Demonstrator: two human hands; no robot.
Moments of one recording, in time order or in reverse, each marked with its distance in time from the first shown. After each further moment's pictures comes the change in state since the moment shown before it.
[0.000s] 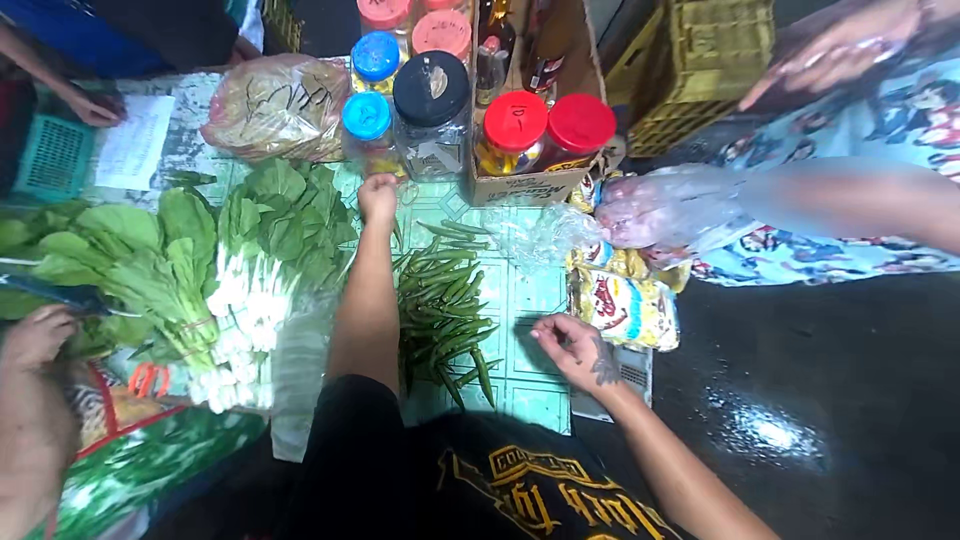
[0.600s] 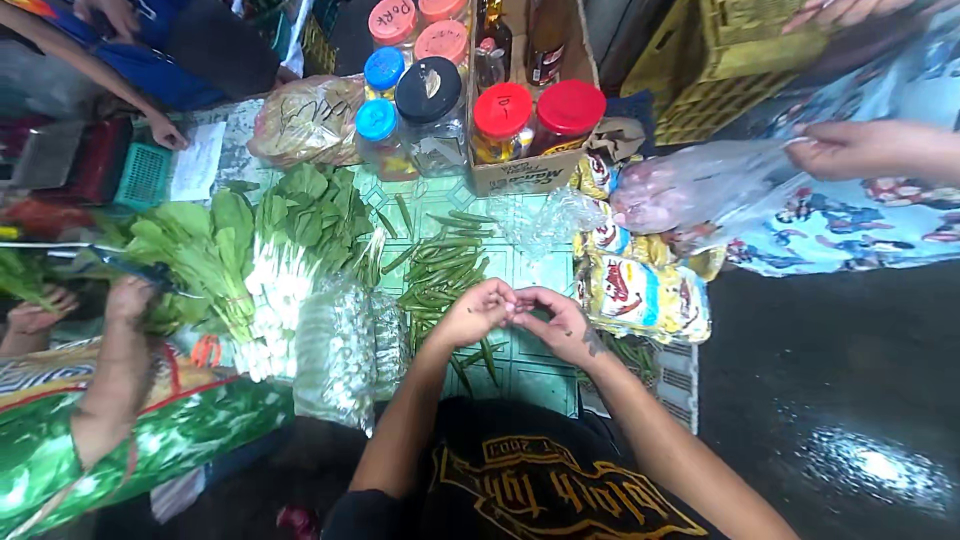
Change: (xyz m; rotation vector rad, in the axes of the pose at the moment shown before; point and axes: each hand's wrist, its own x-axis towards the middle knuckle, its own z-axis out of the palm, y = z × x) left_hand -0.270 -0.014 0.013 -0.142 -0.977 0.086; right_hand 0.009 -0.018 0.007 0.502 -0.063 -0.098
